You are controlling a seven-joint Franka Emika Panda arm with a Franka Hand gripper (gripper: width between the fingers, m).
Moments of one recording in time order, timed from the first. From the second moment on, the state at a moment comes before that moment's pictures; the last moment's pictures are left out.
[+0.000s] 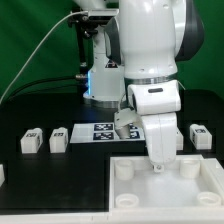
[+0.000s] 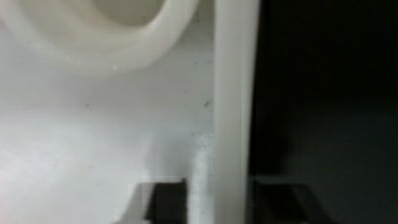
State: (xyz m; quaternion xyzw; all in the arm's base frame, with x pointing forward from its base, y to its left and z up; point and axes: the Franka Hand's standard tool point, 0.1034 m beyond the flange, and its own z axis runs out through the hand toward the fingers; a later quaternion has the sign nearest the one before) arm 0.490 0.065 0.008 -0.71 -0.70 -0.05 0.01
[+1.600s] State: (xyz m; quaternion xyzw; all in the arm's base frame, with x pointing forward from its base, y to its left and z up) arm 0.461 0.110 0.064 -0.87 -0.49 -0.06 0.01
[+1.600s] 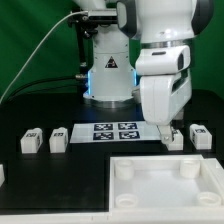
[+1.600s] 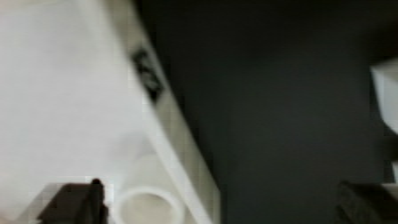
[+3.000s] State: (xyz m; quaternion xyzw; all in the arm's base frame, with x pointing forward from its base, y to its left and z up) arm 0.431 0.168 0.064 -0.99 -0.02 0.12 0.05
